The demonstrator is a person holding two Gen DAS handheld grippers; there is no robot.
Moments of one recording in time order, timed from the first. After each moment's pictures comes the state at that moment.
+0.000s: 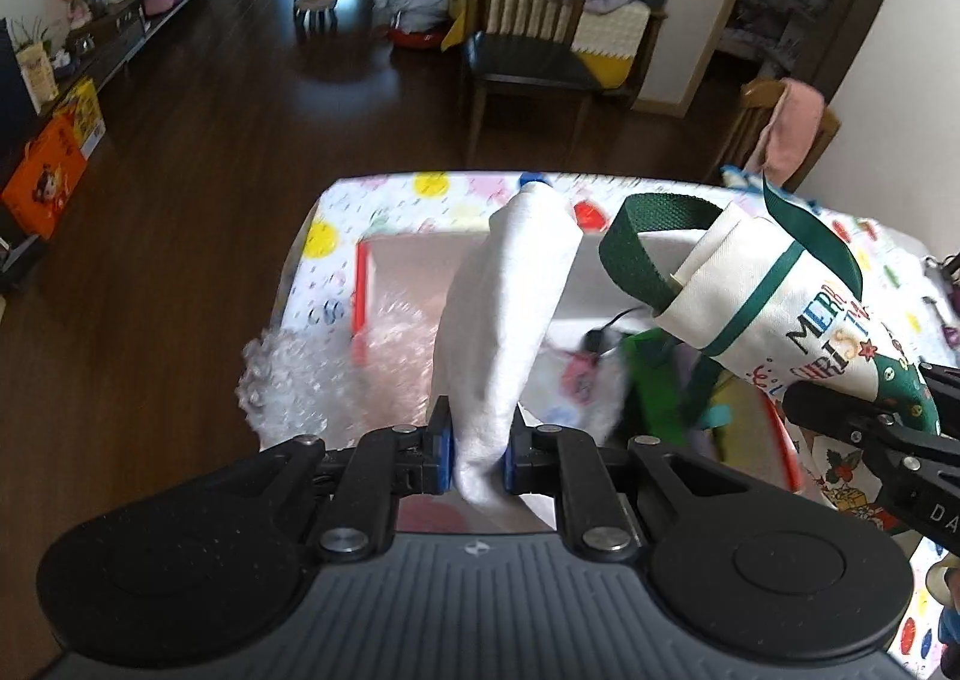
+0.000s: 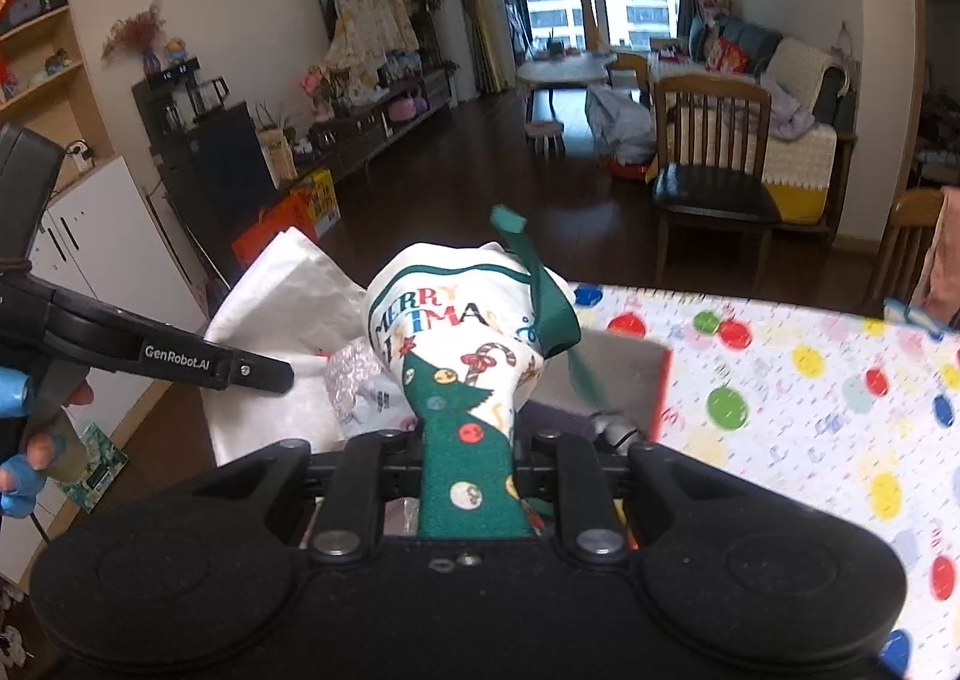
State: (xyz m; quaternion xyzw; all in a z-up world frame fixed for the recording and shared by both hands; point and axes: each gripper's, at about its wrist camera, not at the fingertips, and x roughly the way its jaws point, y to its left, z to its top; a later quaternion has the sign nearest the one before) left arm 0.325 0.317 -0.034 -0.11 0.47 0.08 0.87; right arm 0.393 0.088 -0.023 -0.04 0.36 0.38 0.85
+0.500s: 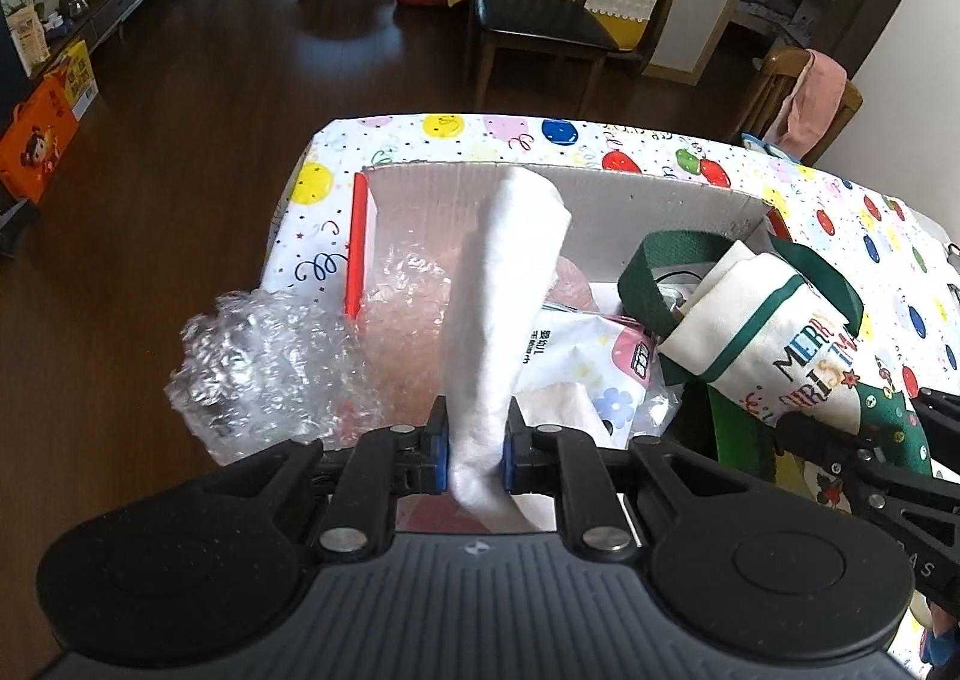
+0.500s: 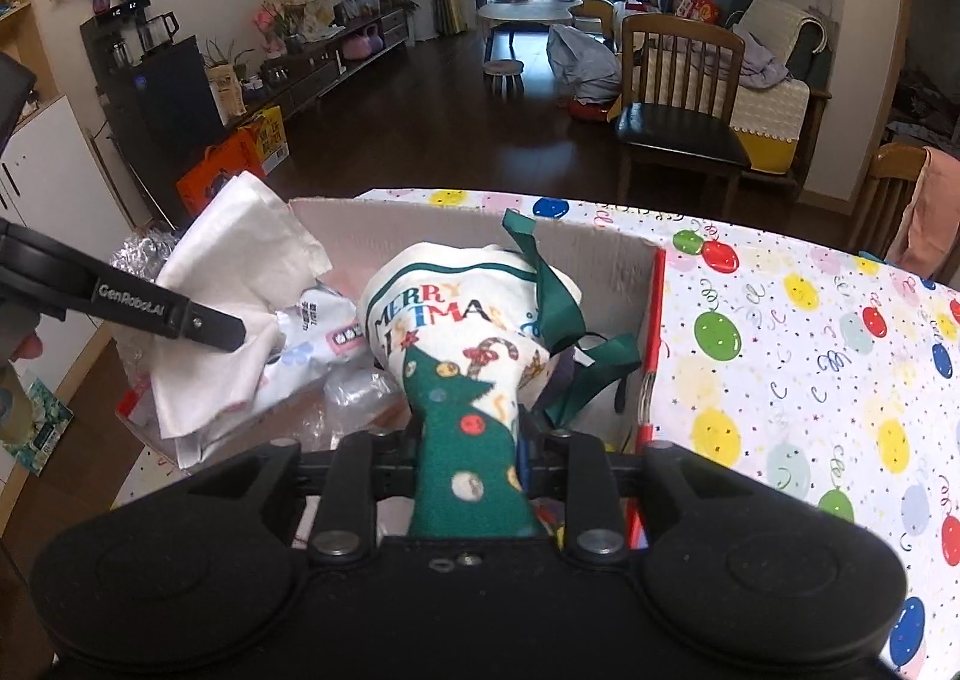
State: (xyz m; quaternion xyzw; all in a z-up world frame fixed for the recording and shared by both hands) left arm 0.346 0.334 -0.095 -0.13 0.50 0.08 0.85; right arm 0.395 0.117 -0.082 -0.08 0.40 0.33 0.85
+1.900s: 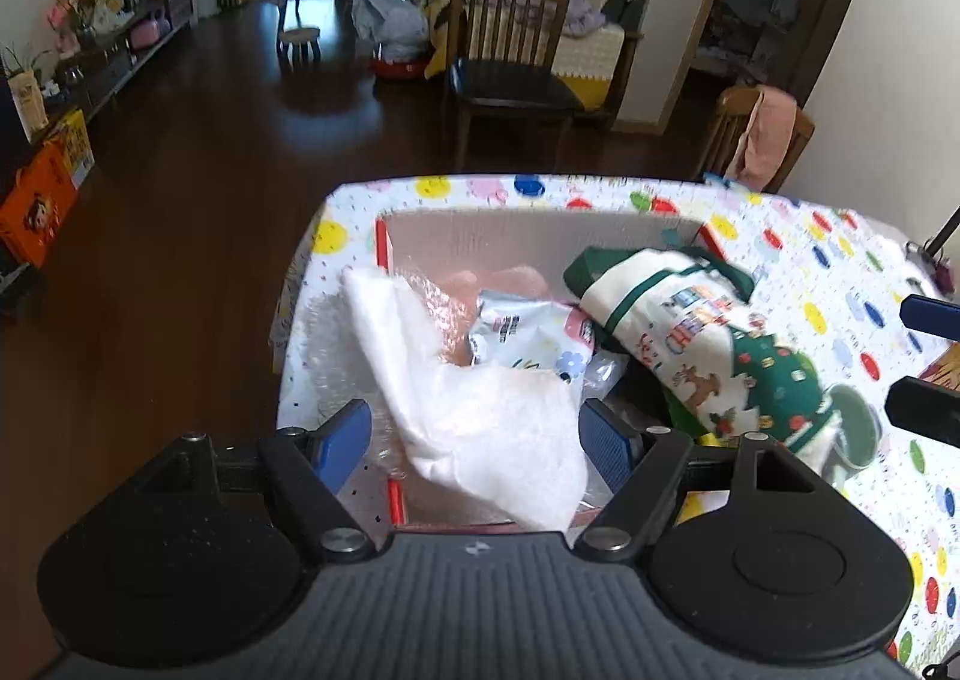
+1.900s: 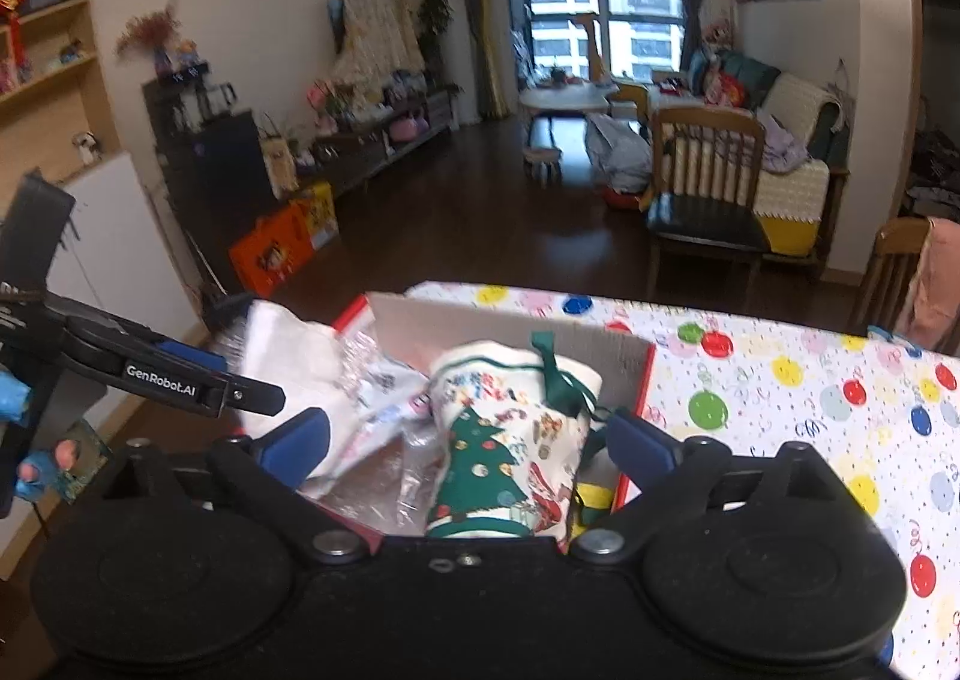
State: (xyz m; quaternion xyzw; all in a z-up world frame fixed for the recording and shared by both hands) left arm 0.274 0.325 -0.045 -0.10 0.44 0.07 0.89; right arm 0.354 0.069 -0.008 -0.05 0.31 0.39 0.87
